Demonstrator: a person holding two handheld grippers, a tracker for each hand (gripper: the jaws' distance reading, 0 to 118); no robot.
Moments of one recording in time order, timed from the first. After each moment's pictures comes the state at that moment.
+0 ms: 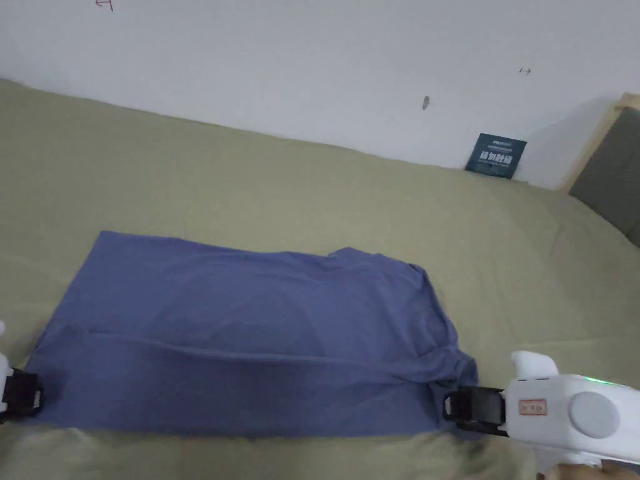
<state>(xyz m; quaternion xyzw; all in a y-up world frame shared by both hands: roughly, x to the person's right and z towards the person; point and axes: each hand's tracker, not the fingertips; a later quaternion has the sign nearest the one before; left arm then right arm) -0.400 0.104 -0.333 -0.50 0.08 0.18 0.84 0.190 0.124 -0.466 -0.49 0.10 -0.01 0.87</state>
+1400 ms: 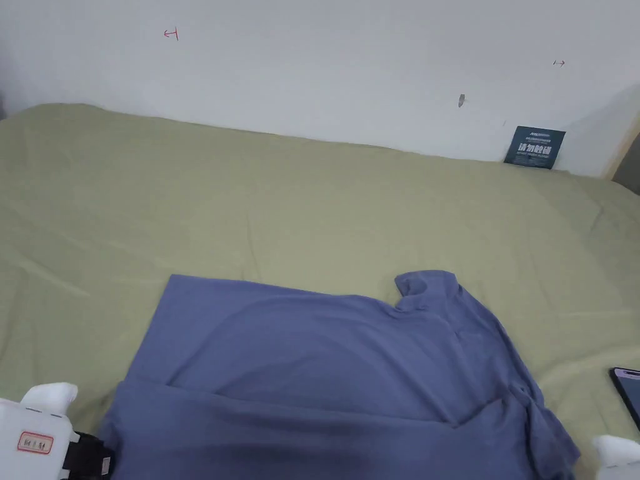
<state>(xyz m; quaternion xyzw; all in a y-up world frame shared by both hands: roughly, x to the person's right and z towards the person) -0.384 0.085 -0.188 -0.55 0.00 0.19 0.82 0.247 0.092 -0.310 -0.59 0.10 0.00 0.80</state>
